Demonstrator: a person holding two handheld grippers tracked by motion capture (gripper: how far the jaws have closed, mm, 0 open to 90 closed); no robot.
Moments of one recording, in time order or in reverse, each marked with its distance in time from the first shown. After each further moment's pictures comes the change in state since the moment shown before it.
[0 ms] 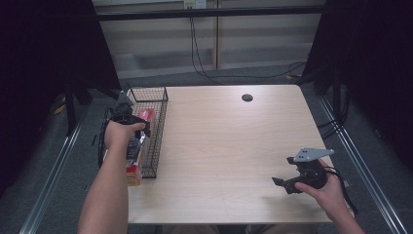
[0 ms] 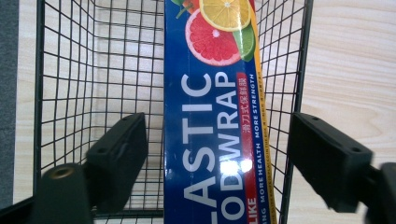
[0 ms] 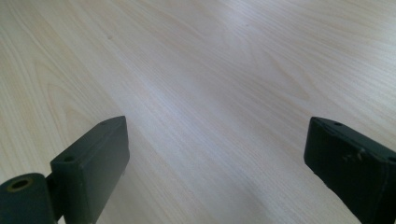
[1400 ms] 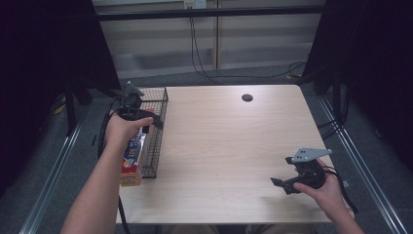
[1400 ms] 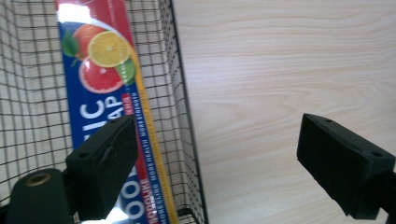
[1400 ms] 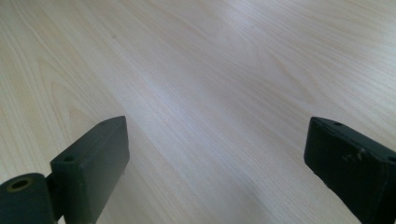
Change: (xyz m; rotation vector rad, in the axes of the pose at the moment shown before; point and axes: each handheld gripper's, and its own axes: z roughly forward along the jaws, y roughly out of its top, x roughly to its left) left arm -0.039 -0.008 -0.038 -0.090 -0.161 0.226; right arm 0.003 0.003 0.002 0.007 0.010 -0.013
